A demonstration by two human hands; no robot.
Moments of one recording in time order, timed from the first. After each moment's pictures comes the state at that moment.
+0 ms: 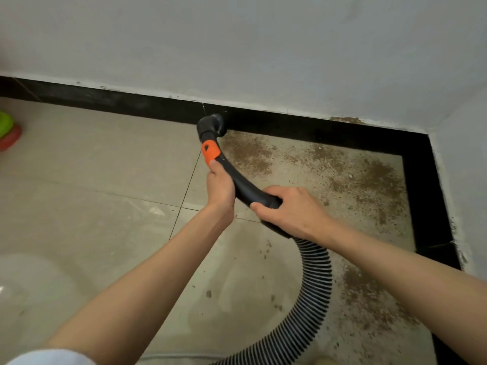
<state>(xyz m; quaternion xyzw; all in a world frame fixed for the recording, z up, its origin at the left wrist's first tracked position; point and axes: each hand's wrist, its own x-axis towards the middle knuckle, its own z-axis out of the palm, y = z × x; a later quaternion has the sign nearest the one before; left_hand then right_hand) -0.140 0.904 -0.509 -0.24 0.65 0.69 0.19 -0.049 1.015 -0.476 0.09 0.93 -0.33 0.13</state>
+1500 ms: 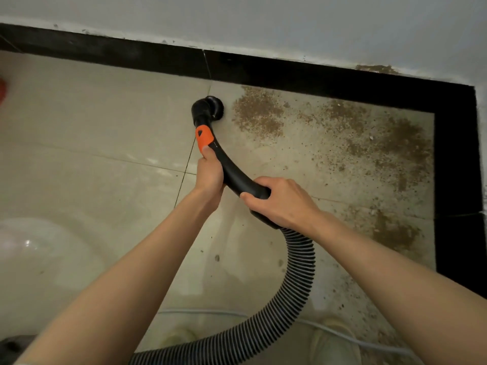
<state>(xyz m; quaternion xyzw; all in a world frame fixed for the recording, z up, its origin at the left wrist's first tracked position) -0.137 0.866 -0.552 -0.28 0.66 0.66 0.24 -0.042 0.983 -0.519 0.12 0.89 -0.39 0.20</state>
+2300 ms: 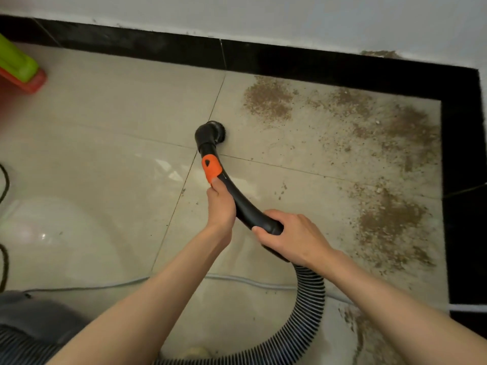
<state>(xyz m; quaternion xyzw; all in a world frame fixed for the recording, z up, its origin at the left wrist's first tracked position) -0.014 0.829 -0.576 -0.27 0.71 0.62 0.19 0.073 0.954 -0.551 0.09 0.89 -0.40 0.20</state>
